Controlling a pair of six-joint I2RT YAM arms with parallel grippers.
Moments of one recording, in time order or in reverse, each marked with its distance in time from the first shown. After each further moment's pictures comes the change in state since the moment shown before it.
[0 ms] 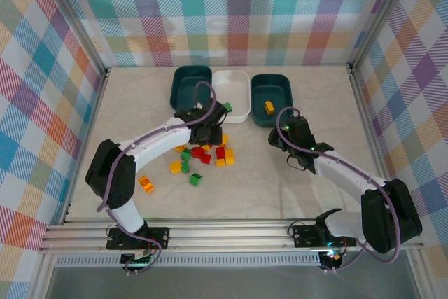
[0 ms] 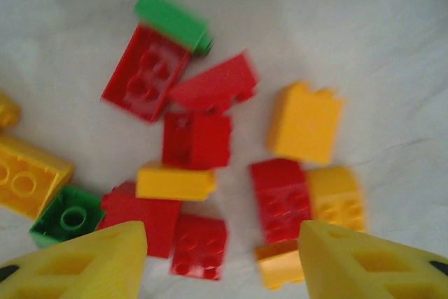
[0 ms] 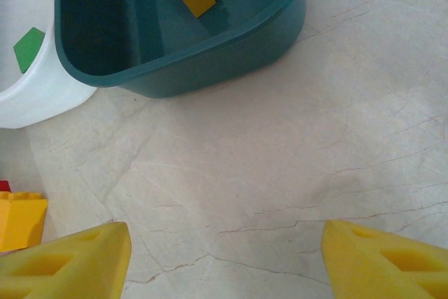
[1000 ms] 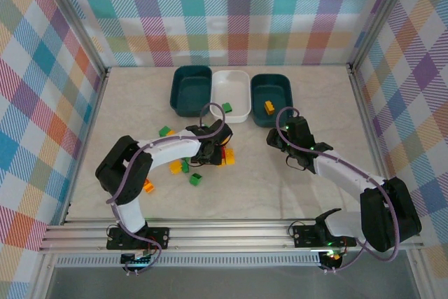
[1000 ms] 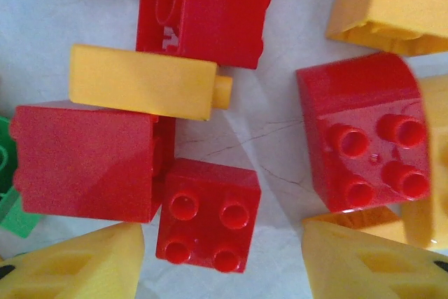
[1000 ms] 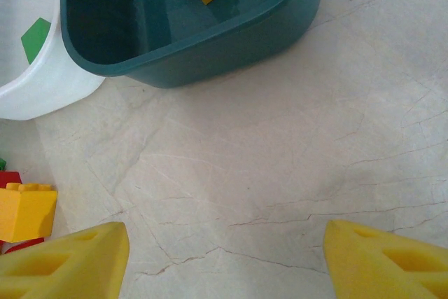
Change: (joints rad) left arm -0.071 0.086 -0.128 0.053 -0.002 -0.051; right arm 0.000 0.010 0.000 0.003 -0.032 0.011
